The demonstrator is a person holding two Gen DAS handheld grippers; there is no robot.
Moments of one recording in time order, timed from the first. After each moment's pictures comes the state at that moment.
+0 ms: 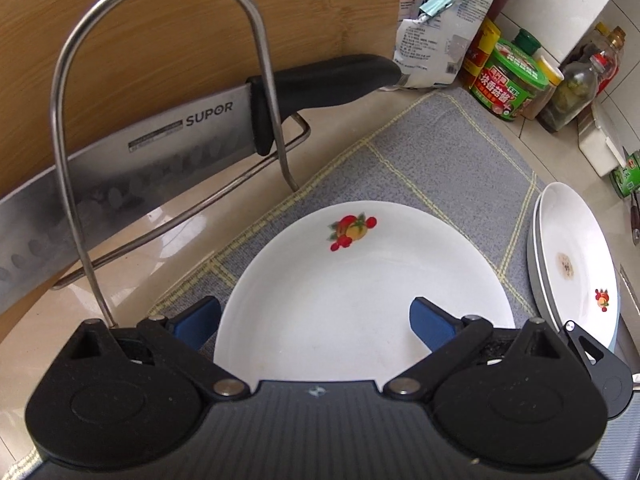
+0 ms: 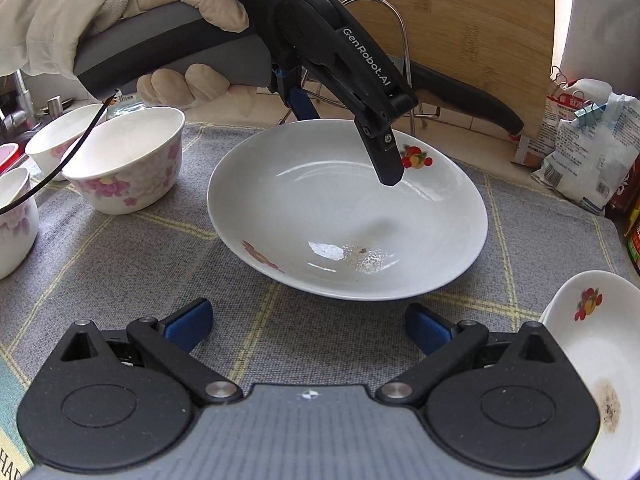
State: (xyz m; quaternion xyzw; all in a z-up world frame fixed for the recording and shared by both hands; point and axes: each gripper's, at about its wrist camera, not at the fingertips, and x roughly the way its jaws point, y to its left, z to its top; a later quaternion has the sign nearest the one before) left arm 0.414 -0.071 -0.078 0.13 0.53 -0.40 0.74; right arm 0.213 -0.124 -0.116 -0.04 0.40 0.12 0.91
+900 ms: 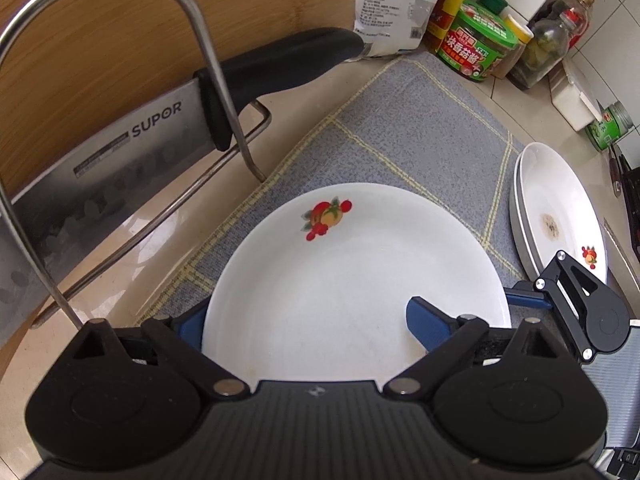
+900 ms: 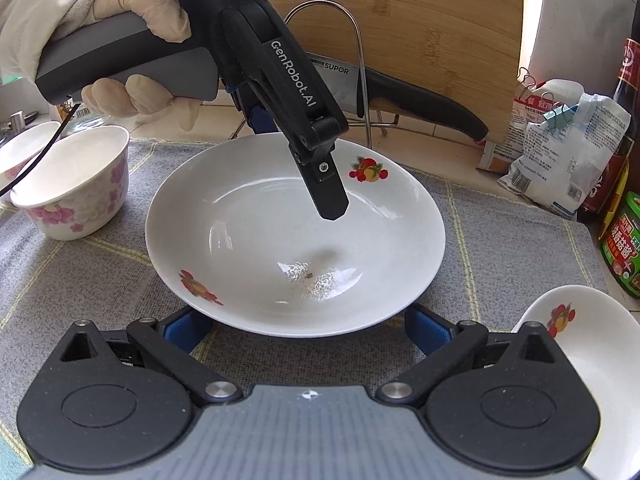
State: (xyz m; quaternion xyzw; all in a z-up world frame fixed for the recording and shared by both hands) left arm 0.420 -0.089 -0.080 0.18 0.55 -0.45 0.69; right arm 0.234 -0.139 -0.117 -0.05 0.39 0.07 0.92
